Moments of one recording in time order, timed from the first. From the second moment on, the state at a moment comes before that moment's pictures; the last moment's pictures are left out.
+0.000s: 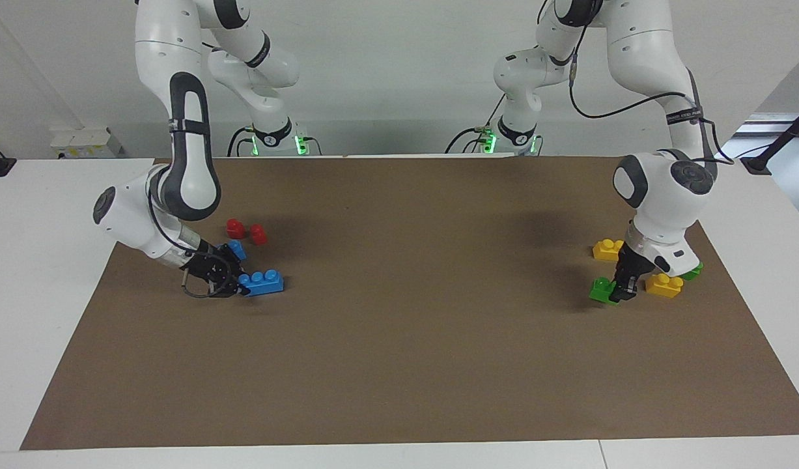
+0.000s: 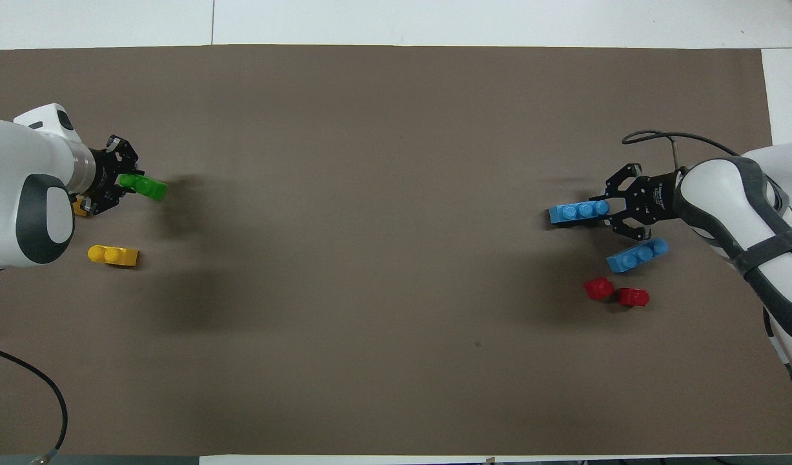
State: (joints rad) left arm 0.21 0.36 -0.16 -1.88 0.10 2.39 -1.05; right arm -0.08 0.33 -0.04 -2.01 0.59 2.19 0.91
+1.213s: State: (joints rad) left arm 0.22 0.37 -0.16 -1.82 0.10 2.39 -0.88; right arm 0.06 0.01 -0.02 -1.68 0.08 1.70 0.44
